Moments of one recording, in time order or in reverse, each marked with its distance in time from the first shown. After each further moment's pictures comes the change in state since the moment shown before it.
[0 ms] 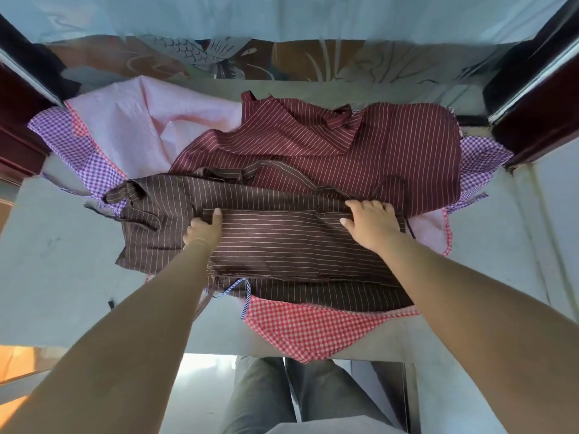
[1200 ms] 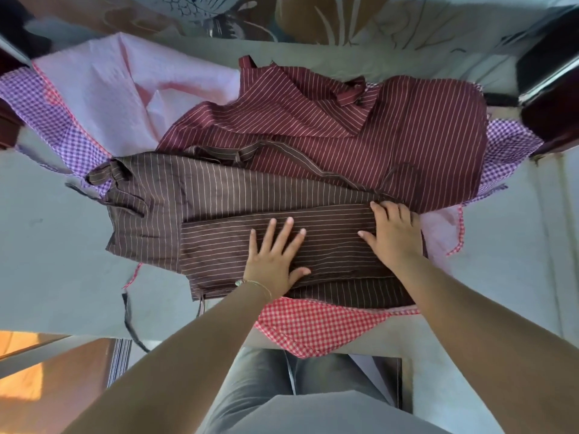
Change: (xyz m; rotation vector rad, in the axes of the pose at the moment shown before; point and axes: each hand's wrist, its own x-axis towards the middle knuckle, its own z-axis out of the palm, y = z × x) left_hand -0.077 -0.017 0.105 0.829 -0.139 0.855; right_hand -0.012 0.029 0.049 -0.109 0.079 0.097
